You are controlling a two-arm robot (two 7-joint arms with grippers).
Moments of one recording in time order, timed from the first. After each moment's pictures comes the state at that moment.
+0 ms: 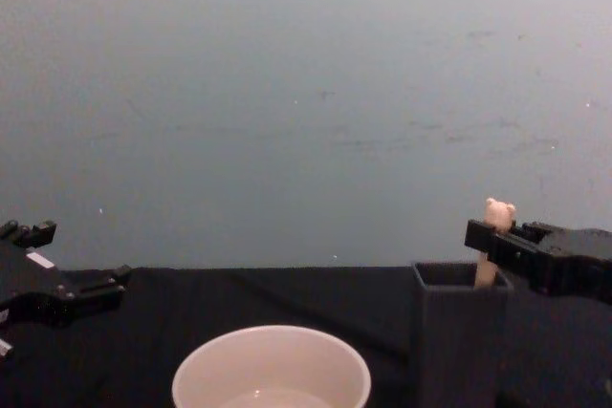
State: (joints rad) left arm -0.20 0.60 0.45 -1.41 -0.25 -0.12 0.03; right arm 0.19 0.45 -0.35 -1.46 0.55 -0.04 0.49
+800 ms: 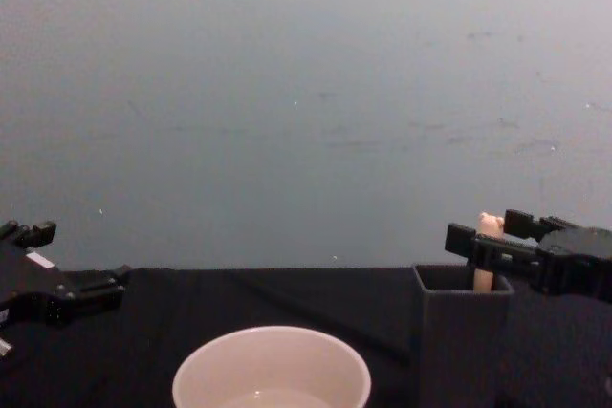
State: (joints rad) left arm -0.20 0.60 0.45 -1.41 -0.25 -0.12 0.03; right arm 0.19 0.45 -0.35 -1.46 0.56 -0.05 0.49
